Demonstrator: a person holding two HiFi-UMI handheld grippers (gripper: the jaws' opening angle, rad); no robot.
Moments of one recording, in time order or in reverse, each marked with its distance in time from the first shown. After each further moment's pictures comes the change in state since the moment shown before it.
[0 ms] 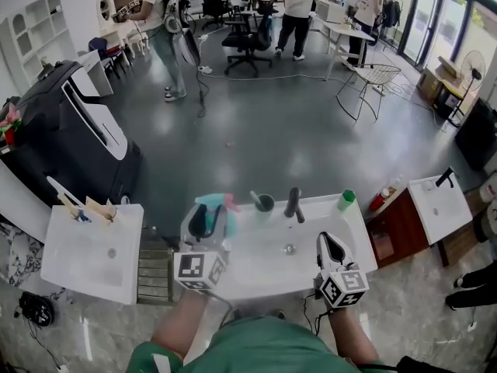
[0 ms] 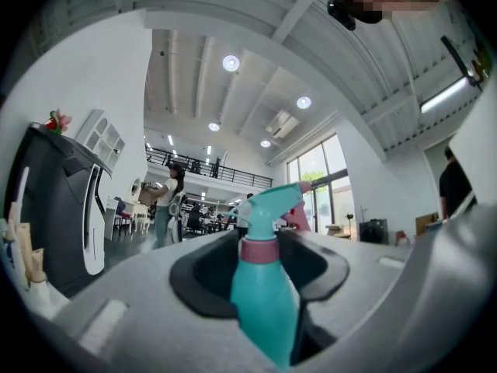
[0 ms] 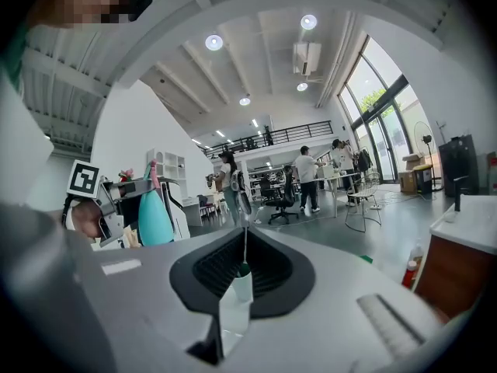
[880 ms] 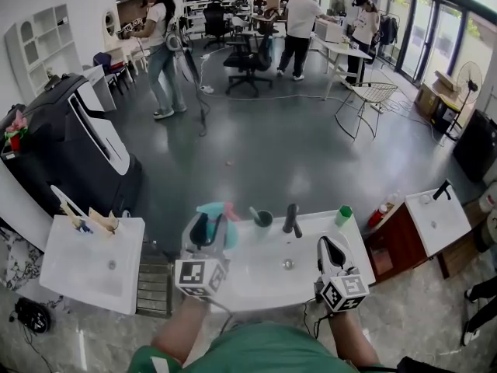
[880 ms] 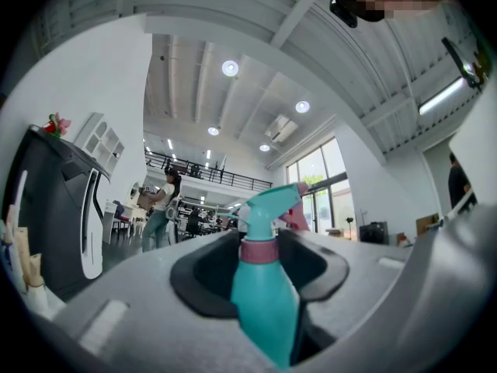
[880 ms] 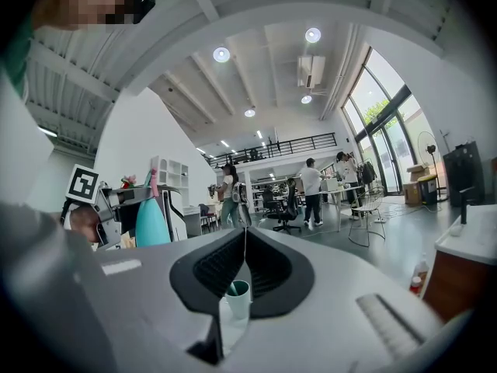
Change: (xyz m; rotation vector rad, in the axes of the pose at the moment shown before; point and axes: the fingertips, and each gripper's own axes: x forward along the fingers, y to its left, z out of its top) left arm -0.001 -0.006 0.019 0.008 -0.036 -0.007; right arm -0.001 -0.001 0.033 -0.038 -0.089 0.020
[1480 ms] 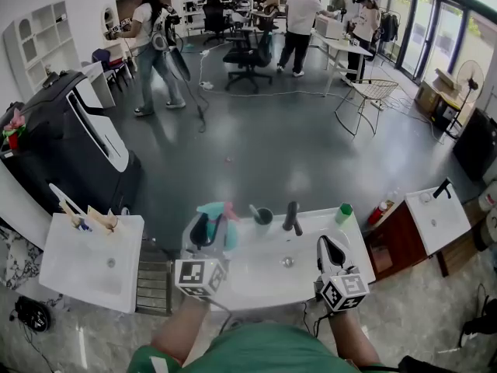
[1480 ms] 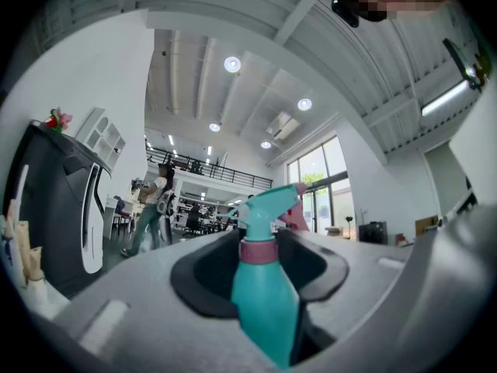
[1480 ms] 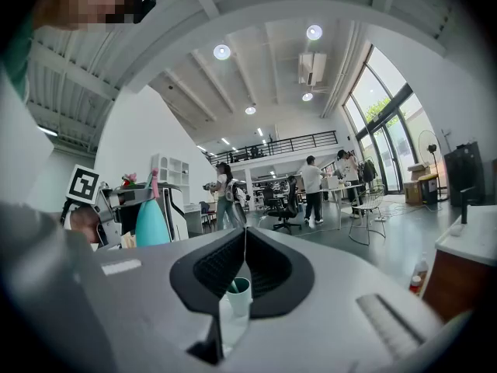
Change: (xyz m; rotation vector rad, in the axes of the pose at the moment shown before) left arm -0.001 0.002 -0.009 -0.017 0.024 0.003; right arm 0.002 0.001 -0.003 -0.005 0.020 0.005
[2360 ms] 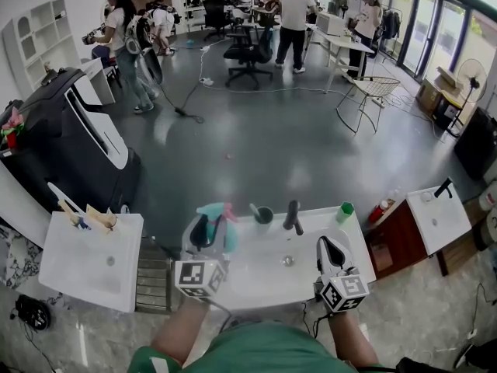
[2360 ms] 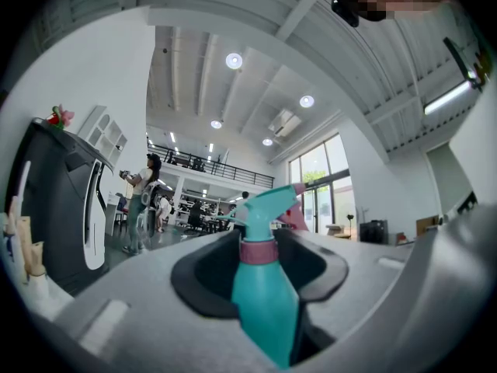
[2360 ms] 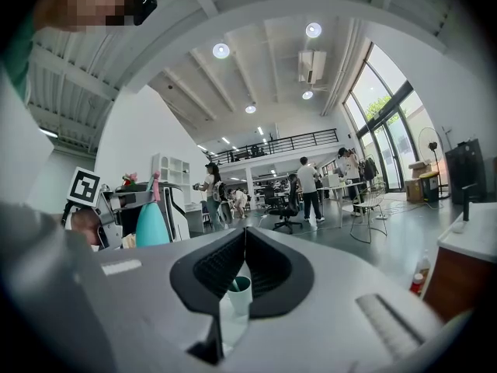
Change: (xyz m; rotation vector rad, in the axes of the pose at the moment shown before) left arm 0.003 0.006 -0.017 -0.010 0.024 0.012; right arm 0.007 -0.003 -0.010 0.009 0.008 0.008
